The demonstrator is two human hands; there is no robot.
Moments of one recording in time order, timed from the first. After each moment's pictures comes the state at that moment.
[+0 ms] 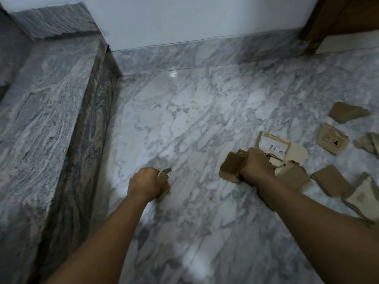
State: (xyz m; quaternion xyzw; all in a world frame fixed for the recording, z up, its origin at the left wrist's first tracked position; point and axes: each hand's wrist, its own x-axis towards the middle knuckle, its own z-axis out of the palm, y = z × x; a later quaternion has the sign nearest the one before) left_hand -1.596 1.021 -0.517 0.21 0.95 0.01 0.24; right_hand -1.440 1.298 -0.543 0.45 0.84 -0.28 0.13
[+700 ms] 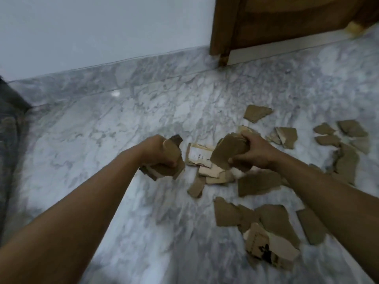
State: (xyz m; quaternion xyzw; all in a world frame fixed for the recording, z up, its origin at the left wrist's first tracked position) left_hand -1.575 1.269 -0.446 0.38 0.82 0.11 0.41; right_hand -1.320 1.466 -0.465 0.38 0.81 -0.45 0.01
